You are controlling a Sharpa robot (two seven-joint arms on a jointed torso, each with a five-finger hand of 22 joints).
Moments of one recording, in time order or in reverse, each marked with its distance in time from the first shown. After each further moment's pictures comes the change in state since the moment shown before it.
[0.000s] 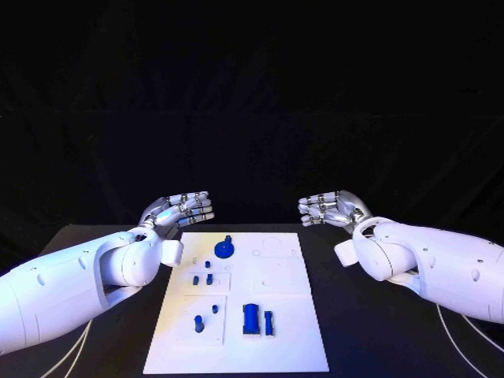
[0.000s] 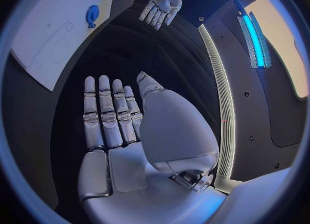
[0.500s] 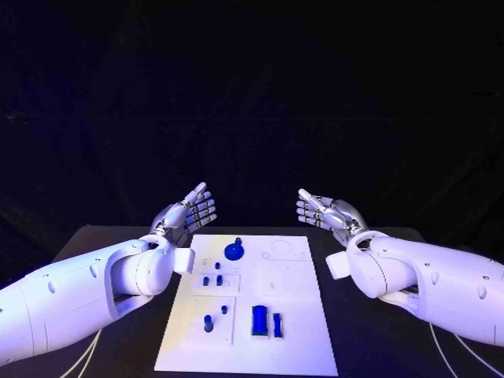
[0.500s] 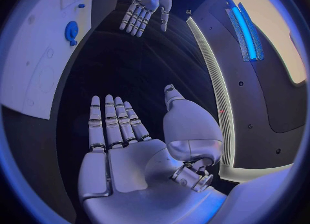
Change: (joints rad) left arm -0.027 -0.007 0.001 0.089 -0.011 -0.097 0.013; left_hand -0.567 0.084 -0.140 -0.066 -0.090 -0.403 -0.077 -0.062 -0.059 -0.439 -0.073 -0.066 -0.057 -0.368 -0.068 -0.120 -0.061 -0.030 -0.319 -0.119 -0.105 -0.096; right arm -0.074 -0.019 0.053 0.143 0.073 -0.090 0.053; right_hand -0.602 0.049 -0.100 -0.087 -0.082 -0.405 -0.065 -0.052 -0.095 -0.455 -0.070 -0.056 -0.117 -0.460 -0.088 -0.055 -0.108 -0.043 -0.391 -0.103 -0.052 -0.209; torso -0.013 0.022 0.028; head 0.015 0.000
